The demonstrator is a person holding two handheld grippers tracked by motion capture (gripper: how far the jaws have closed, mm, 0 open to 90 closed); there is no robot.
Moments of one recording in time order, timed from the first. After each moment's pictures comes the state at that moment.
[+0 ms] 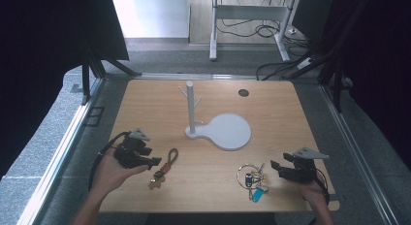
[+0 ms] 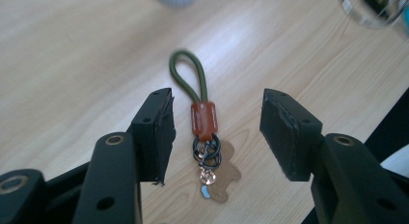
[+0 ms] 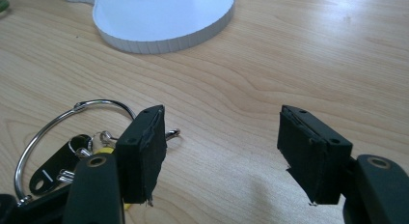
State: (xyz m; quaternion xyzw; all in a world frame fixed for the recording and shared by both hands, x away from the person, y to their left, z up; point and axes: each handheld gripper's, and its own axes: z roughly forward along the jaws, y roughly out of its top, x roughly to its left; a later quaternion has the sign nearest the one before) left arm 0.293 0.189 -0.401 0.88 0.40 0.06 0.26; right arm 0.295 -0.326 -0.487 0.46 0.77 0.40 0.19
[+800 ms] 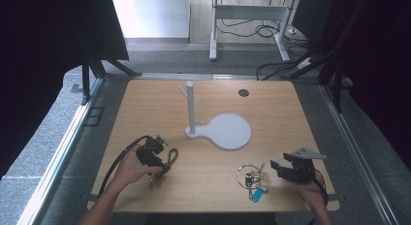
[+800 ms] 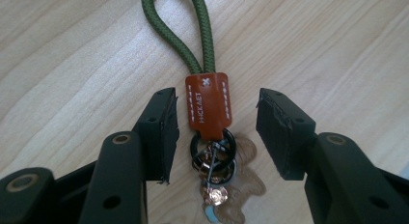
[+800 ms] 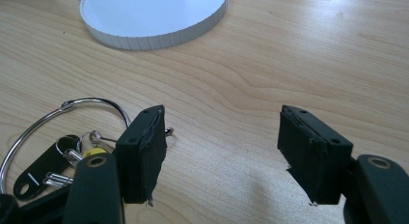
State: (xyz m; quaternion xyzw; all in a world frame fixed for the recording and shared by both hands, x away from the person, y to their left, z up) left arm 0.333 0.165 -0.464 0.90 0.41 -0.02 0.16; right arm 0.296 -0.321 -0.489 0.46 0.77 0.39 0.20
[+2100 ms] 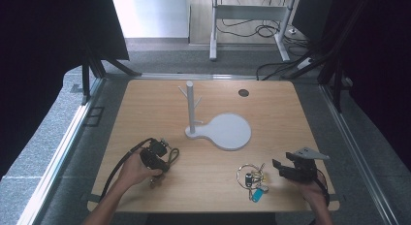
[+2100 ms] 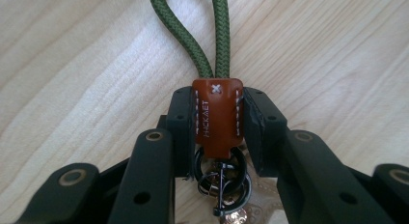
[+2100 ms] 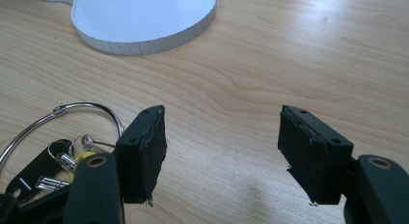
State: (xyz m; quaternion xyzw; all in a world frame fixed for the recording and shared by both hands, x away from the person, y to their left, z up) left arm 0.330 0.159 -0.471 0.91 0.39 0.01 0.15; right arm 0.294 -0.325 -0.485 0.47 0.76 0.39 0.22
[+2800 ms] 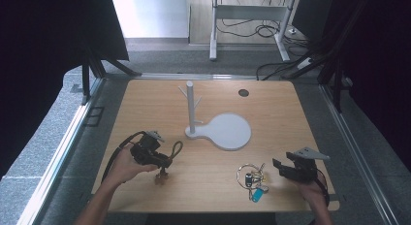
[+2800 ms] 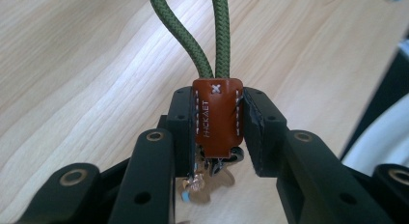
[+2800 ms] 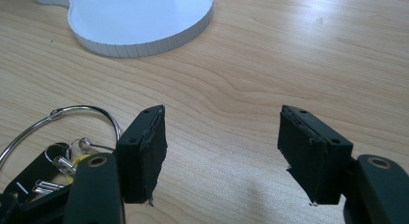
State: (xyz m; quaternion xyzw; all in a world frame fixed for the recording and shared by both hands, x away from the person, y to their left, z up) left arm 0.321 0.175 -0.424 0.90 0.35 -0.03 0.27; right arm 0.294 -0.325 -0.485 0.47 0.76 0.39 0.22
